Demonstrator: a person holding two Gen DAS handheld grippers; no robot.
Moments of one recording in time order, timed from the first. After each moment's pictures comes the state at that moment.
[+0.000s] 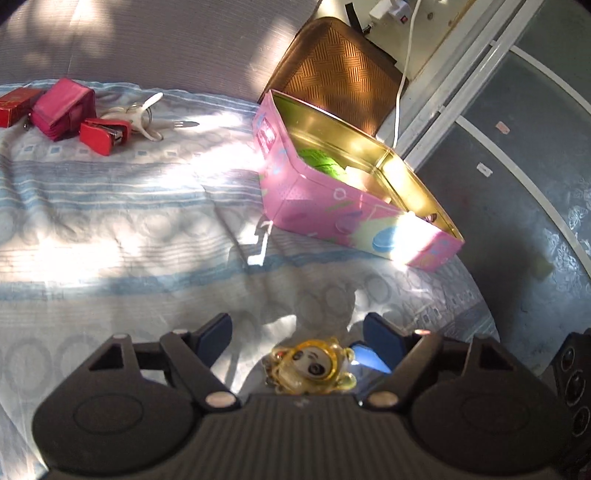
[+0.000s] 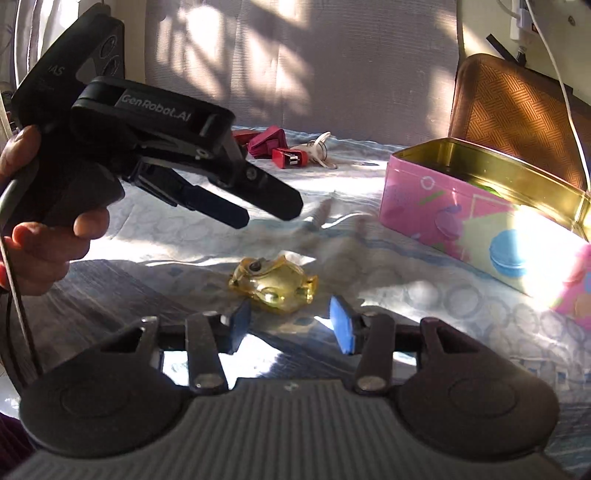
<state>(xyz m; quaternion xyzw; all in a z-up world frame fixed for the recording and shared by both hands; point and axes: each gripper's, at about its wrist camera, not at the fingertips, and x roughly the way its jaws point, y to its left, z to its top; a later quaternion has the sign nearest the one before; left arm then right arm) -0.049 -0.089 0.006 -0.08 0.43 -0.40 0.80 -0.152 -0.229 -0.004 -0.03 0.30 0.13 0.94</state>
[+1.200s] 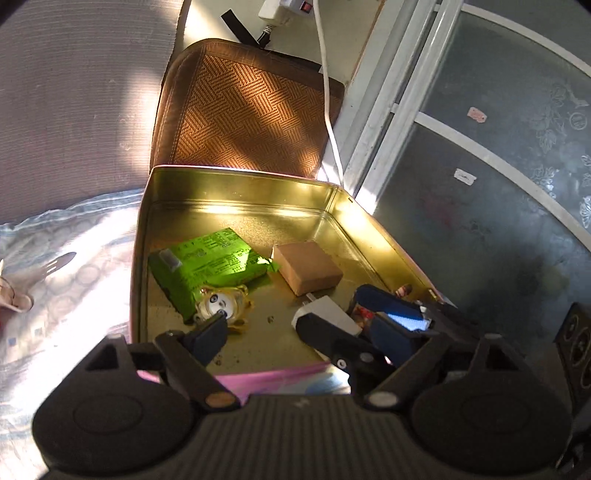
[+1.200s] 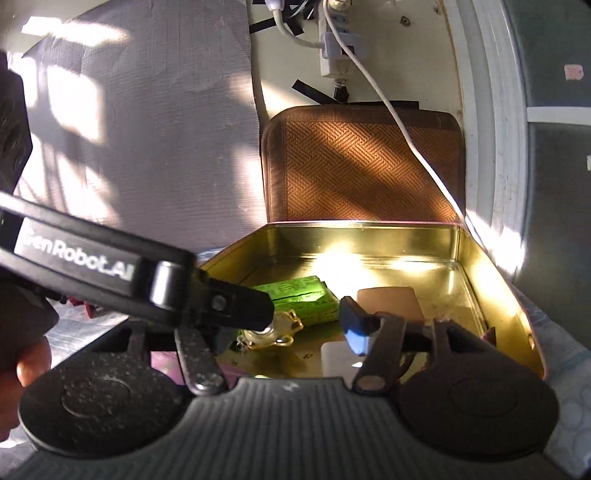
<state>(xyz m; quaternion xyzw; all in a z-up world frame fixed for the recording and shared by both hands) 0.012 -0.237 0.061 0.00 0.35 -0.45 0.82 -0.095 -0.368 0.023 0.07 0.16 -0.04 0.98</state>
